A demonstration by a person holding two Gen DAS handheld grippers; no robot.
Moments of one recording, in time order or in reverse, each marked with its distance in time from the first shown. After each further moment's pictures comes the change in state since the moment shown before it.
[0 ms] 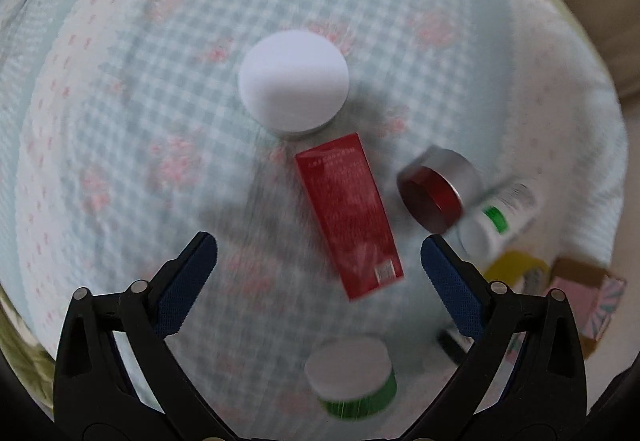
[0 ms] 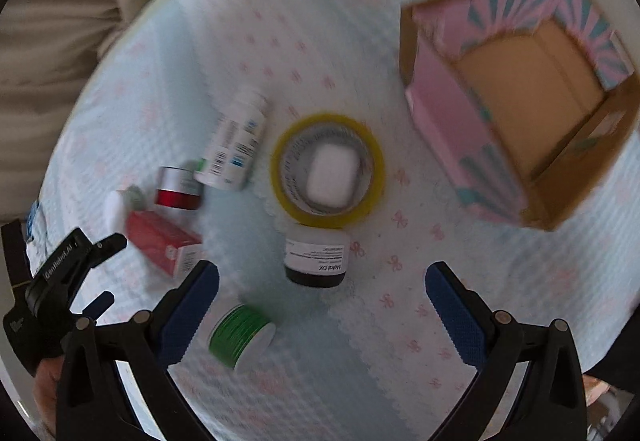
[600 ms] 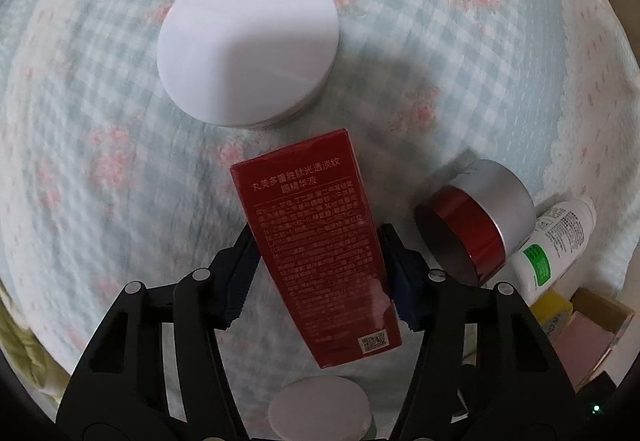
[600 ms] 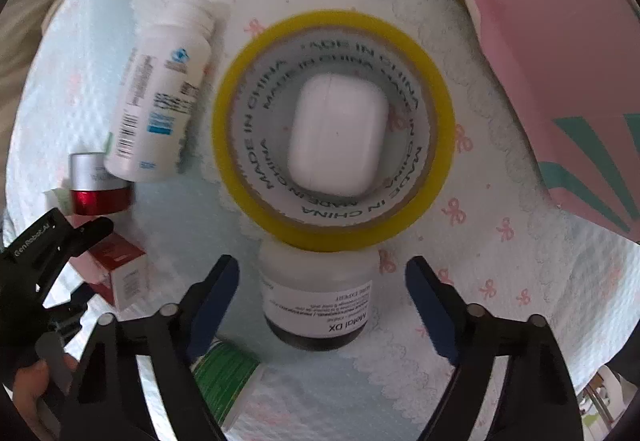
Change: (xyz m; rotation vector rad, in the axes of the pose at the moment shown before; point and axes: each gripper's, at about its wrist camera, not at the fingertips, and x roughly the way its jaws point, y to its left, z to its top) left arm 0.075 -0.024 0.016 -0.056 0.099 0.034; right arm 0.096 0.006 0.017 0.049 0.197 -0.071
